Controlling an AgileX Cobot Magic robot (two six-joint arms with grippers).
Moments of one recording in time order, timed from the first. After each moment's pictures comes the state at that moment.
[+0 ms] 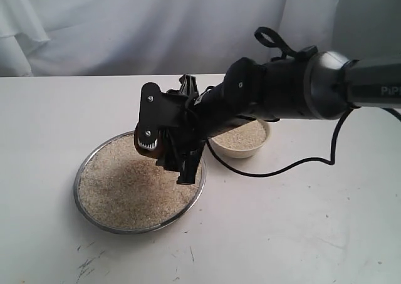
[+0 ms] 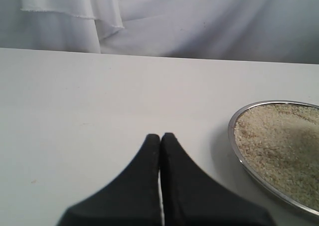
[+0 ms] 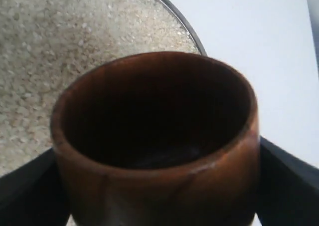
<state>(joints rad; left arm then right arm) 0.03 0.00 0.00 -0.01 0.33 -0.02 0.80 1.97 -1.31 0.54 0.31 -1.52</state>
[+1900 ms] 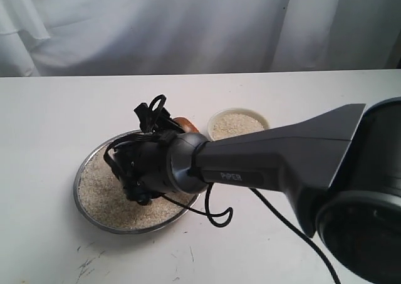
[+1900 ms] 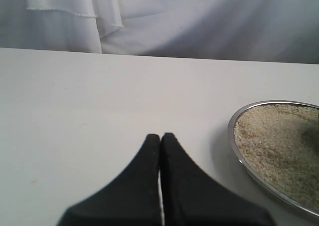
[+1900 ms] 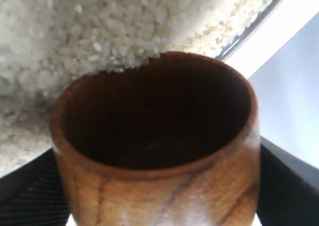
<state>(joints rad) 0.03 0.00 0.00 -0.01 0.33 -0.02 1.09 2.30 -1.60 -1.22 0.90 -0.44</state>
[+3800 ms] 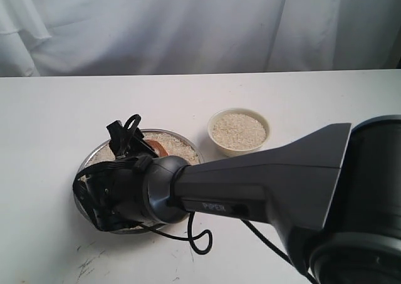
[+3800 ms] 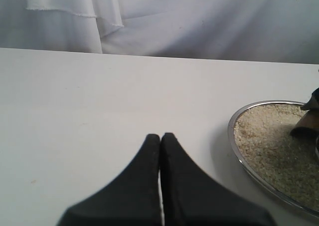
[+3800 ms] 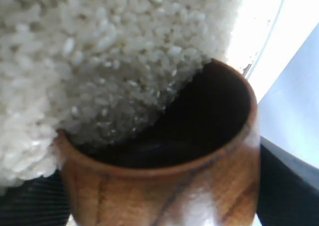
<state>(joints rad) 0.03 0.00 0.00 -0.01 0.33 -0.02 1.19 2.30 -1.60 -1.15 0.78 -0.27</state>
